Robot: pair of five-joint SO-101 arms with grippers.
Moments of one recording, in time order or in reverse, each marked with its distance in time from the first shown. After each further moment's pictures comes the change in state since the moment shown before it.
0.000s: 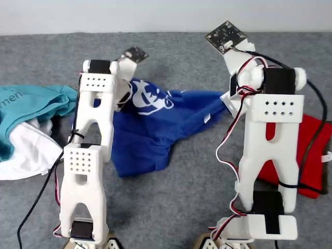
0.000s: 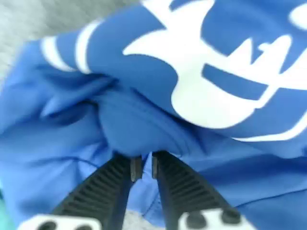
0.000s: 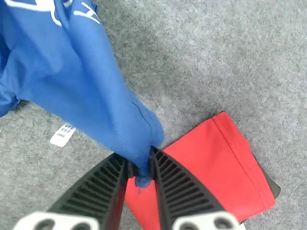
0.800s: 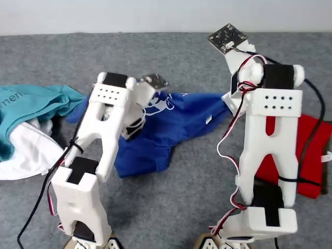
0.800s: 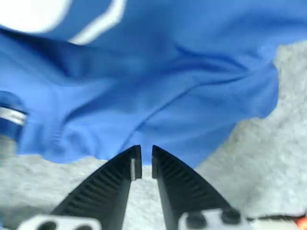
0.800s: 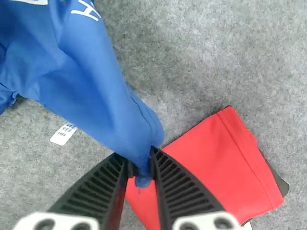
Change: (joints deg) left arm 8.2 -30.2 47.7 0.1 -1.2; right arm 1.1 3.5 0.0 -0.2 0.0
